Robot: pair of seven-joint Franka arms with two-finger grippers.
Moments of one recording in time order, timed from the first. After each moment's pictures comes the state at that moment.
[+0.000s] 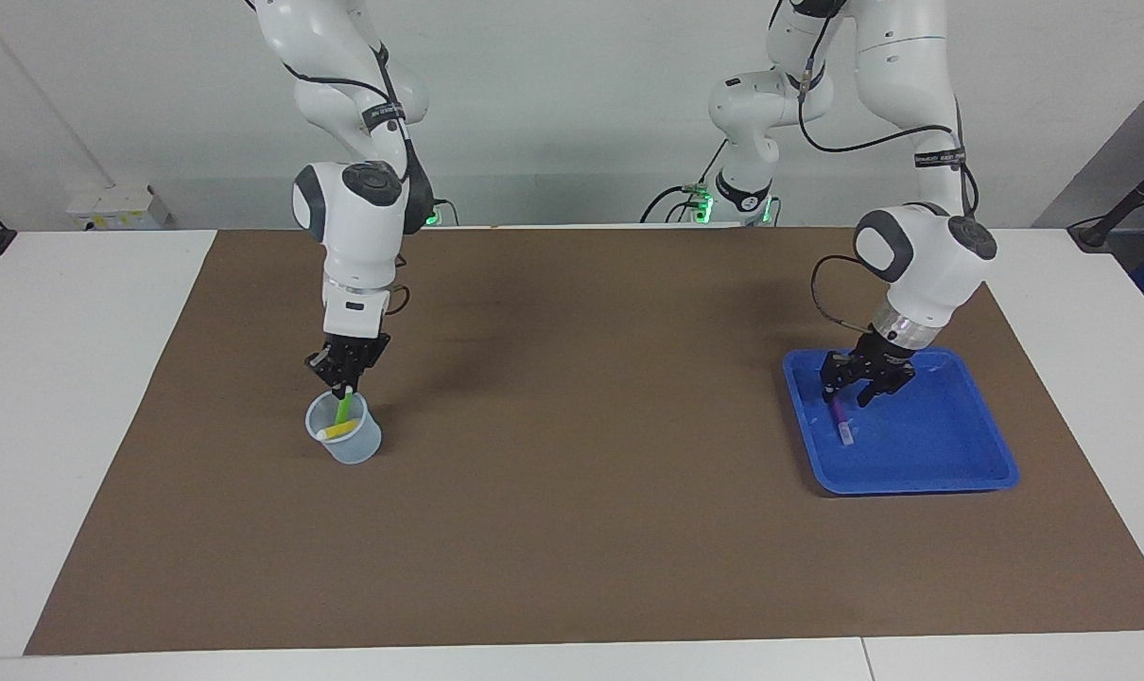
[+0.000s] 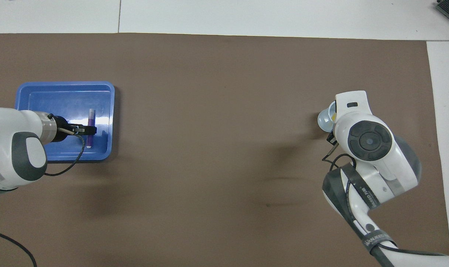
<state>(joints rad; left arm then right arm) 0.12 0.19 -0.08 -2.19 -0.26 2.51 -2.76 0.01 0.07 0.17 -2.15 -0.57 2.38 -0.32</state>
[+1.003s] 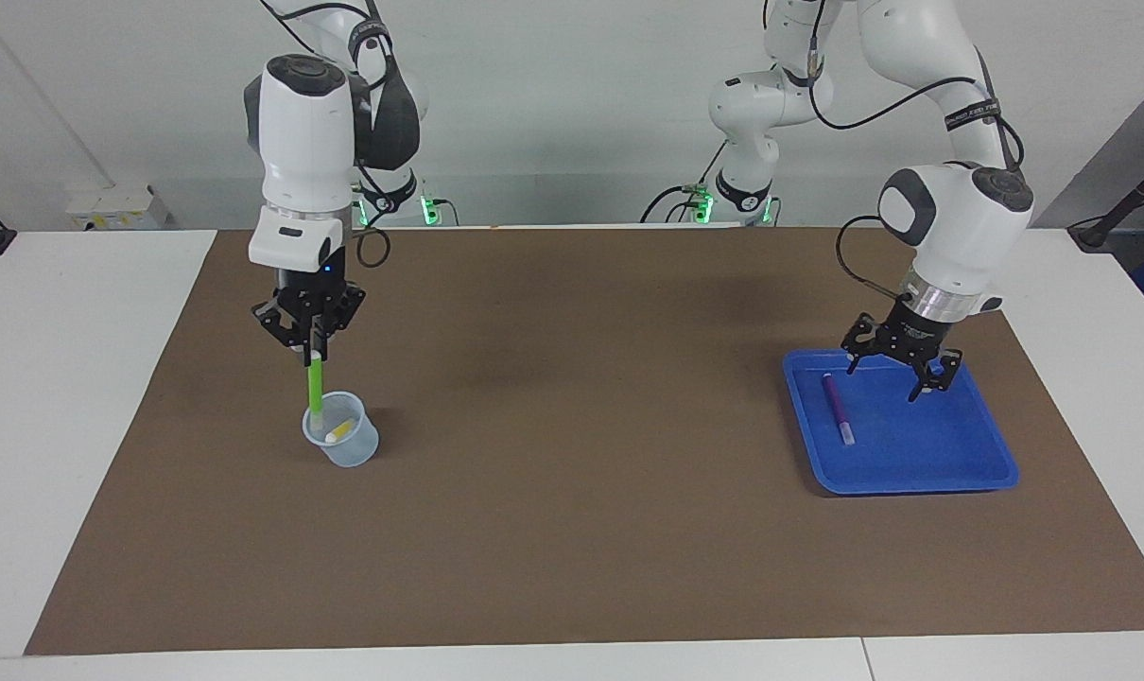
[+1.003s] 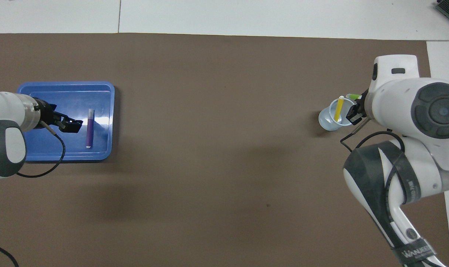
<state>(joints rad) 0.12 0.09 -0.10 -2.04 -0.07 2.32 -2.24 0.01 0.00 0.17 -1.85 -0.34 2.11 -0.41</state>
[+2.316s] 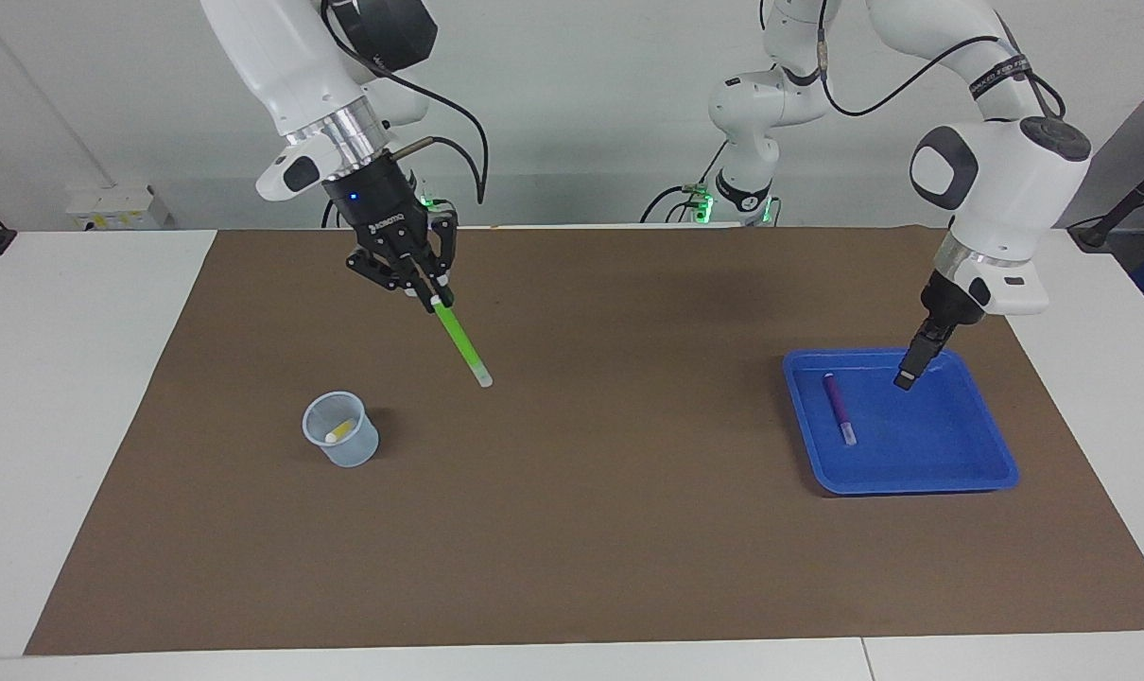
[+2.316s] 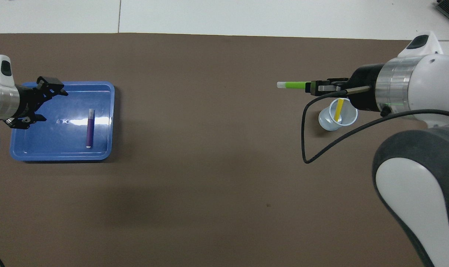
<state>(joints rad) 0.11 0.06 -0.08 -1.88 -0.07 2.18 -0.63 0.08 0.00 0.21 -1.71 0.34 2.19 0.21</state>
